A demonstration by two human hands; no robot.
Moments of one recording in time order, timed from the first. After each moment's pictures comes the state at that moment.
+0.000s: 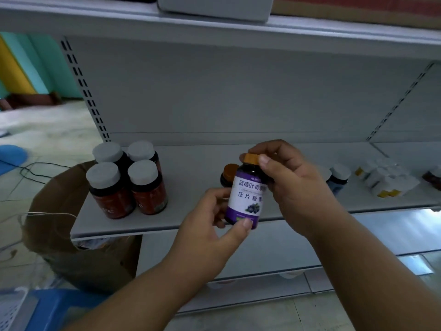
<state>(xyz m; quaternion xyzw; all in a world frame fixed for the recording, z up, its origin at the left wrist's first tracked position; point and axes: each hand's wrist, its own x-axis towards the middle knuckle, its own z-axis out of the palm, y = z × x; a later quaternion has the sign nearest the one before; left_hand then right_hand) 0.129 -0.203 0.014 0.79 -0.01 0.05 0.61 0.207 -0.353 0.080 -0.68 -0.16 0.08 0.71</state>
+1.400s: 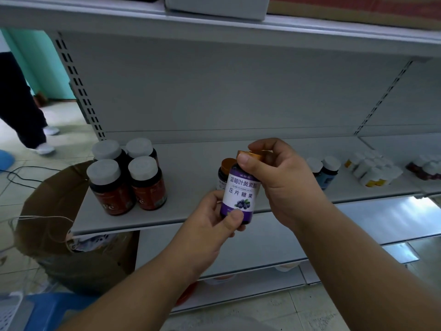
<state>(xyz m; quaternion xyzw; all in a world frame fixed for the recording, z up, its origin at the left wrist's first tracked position) 0.124 -0.198 0.004 0.68 -0.03 -0.05 0.73 0.190 -0.335 0.084 -0.66 -0.08 0.06 0.74</state>
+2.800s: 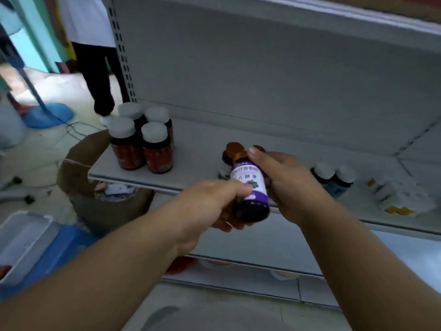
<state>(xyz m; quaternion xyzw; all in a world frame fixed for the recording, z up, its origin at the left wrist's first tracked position) 0.107 -0.246 0.059 0.68 0.17 -0.13 0.70 0.206 -0.378 0.075 -0.77 -0.11 0.24 0.59</state>
